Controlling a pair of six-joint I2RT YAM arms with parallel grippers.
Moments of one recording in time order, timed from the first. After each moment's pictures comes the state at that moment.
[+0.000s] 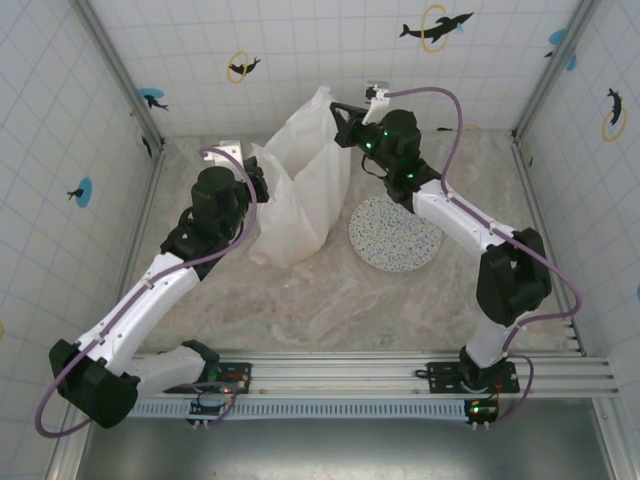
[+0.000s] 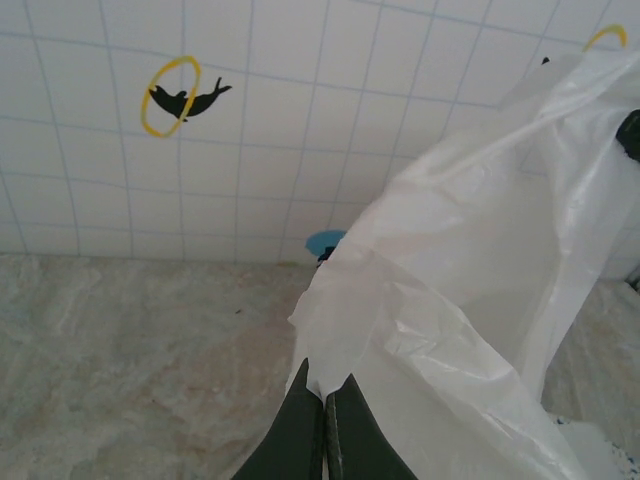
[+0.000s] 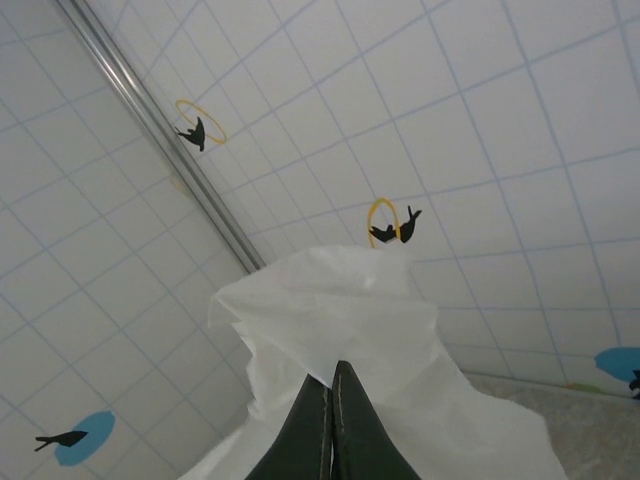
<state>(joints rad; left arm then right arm) -0.54 1.11 1.04 -0.13 -0.28 -0.24 0.55 1.75 1.45 0.37 -0.16 0.52</state>
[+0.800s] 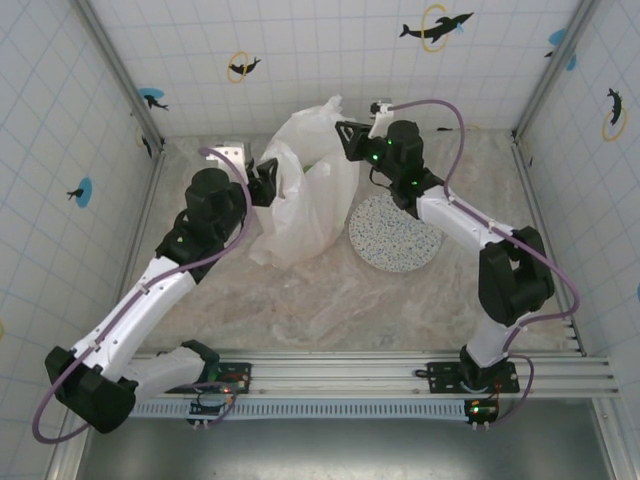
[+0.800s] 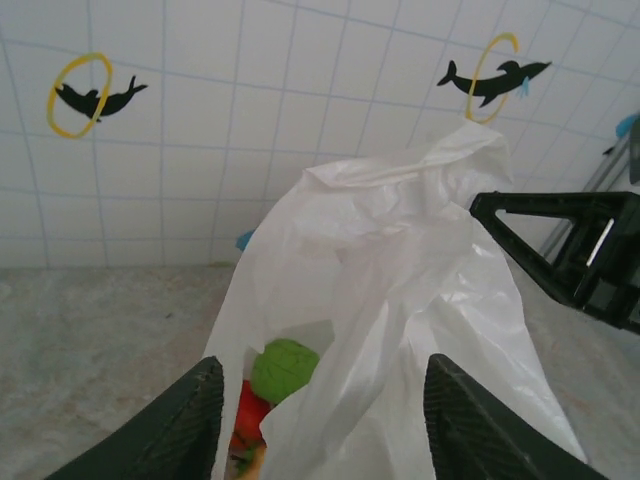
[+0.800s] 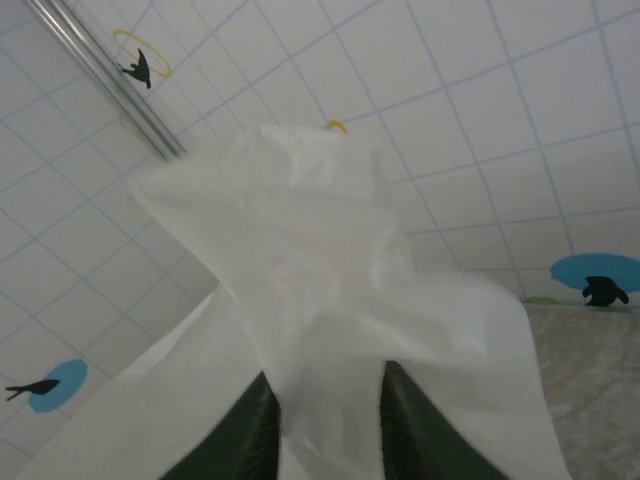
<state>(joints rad) -0.54 1.07 1.04 -0.13 -0.12 -0.26 0.51 1.72 1.32 0.35 -0.22 0.52</state>
